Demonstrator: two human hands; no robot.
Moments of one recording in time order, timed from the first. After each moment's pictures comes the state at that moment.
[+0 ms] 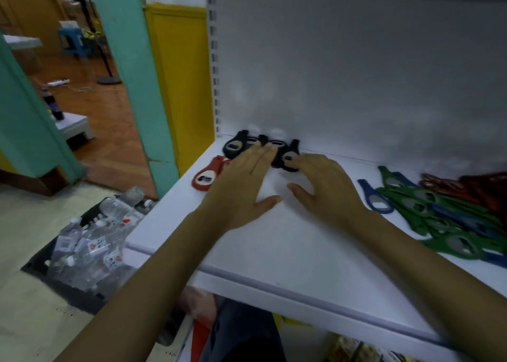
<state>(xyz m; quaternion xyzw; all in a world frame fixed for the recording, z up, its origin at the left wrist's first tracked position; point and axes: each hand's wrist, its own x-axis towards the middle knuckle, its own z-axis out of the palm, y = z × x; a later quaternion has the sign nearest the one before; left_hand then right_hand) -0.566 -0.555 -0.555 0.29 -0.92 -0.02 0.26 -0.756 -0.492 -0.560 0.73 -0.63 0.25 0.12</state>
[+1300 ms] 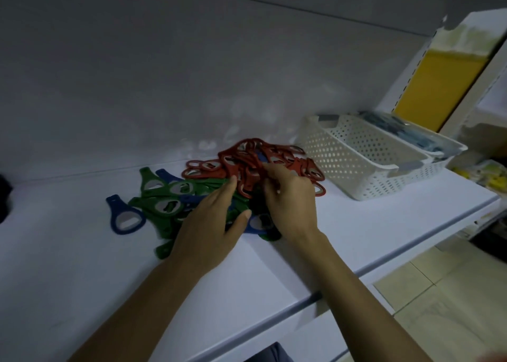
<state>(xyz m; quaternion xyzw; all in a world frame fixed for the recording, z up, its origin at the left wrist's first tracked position) -0.861 -0.397 -0.593 0.08 -0.90 -0.32 0.29 -0.956 -0.280 -0.549 0.34 -0.85 0.37 0.17</state>
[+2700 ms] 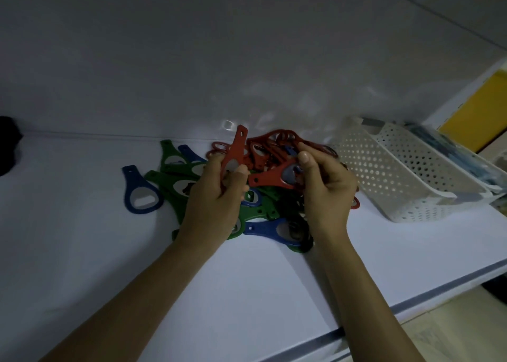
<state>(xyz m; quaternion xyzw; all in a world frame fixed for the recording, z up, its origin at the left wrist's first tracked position) -0.864 -0.414 -0.577 0.18 -0.67 -0.62 0.37 -0.977 -0.309 -0.558 0.31 -0.69 0.63 0.16</state>
